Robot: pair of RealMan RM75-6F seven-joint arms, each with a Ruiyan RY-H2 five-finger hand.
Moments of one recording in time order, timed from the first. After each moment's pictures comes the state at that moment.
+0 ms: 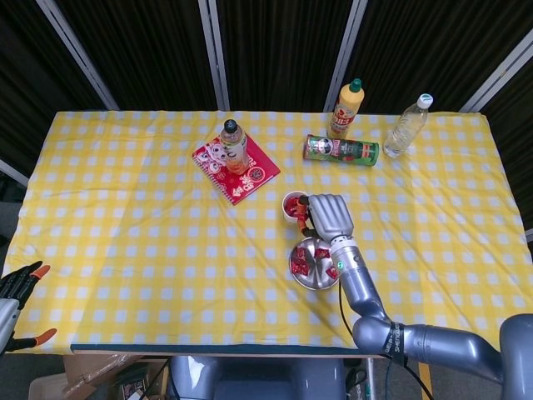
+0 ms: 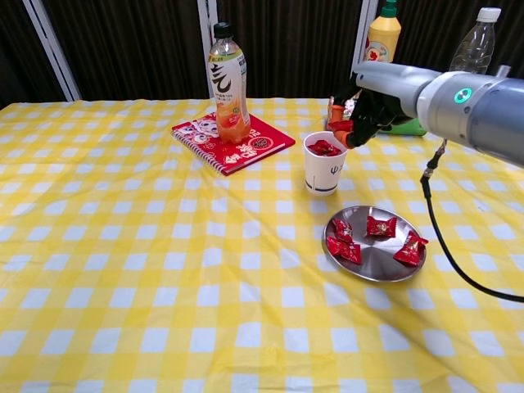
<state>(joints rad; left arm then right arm) -0.02 -0.98 0.11 -1.68 1.60 1.43 -0.18 0.85 -1.57 0.38 -1.63 -0.66 1.07 -0.58</state>
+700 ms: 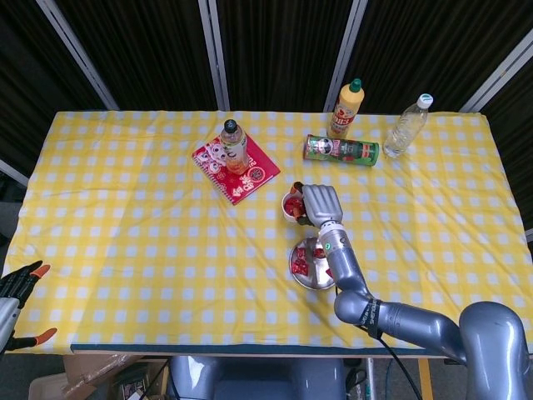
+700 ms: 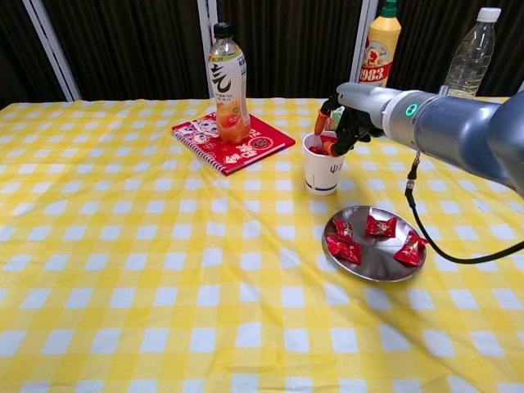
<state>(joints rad) -0.03 -0.97 0.11 -1.69 1.59 1.42 -0.18 0.97 -1.69 0.38 -1.33 -0.57 0.94 -0.54</state>
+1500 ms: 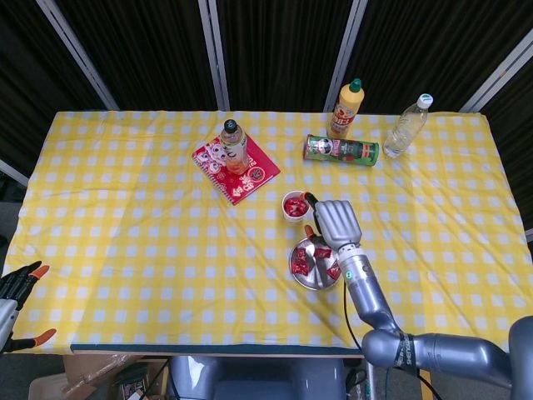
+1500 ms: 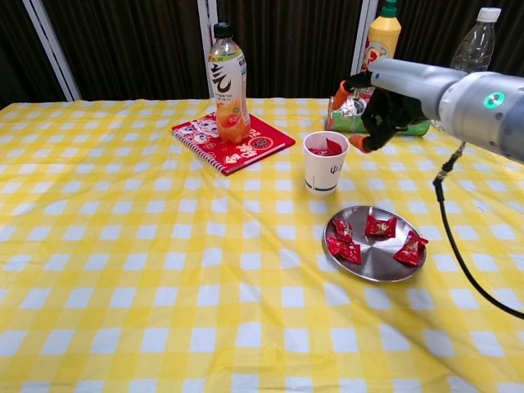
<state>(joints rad) -0.02 -0.98 0.11 -1.66 1.62 1.45 -0.21 0.81 -1.49 0.26 -1.76 -0.75 1.18 -0.55</state>
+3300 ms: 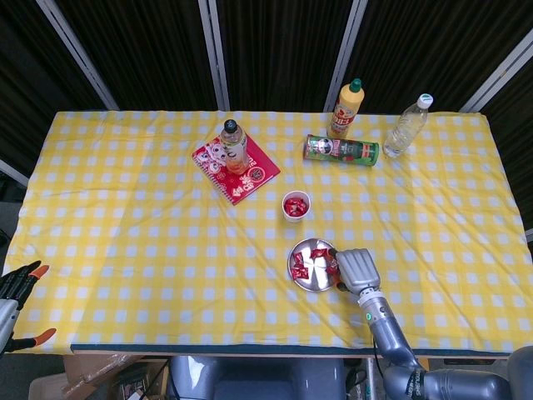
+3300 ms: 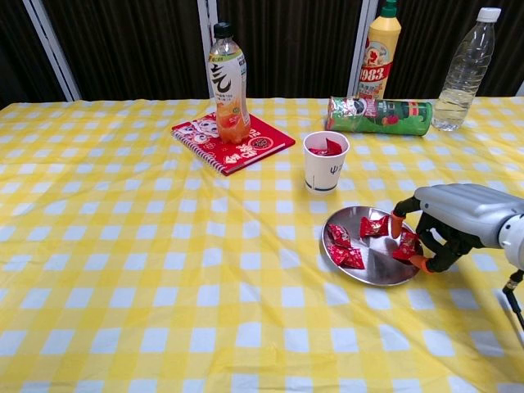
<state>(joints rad) -0.01 -0.99 0.10 -1.67 1.61 1.45 -0.16 0.61 -1.58 0.05 -1.61 -0.90 1.13 -0.56</state>
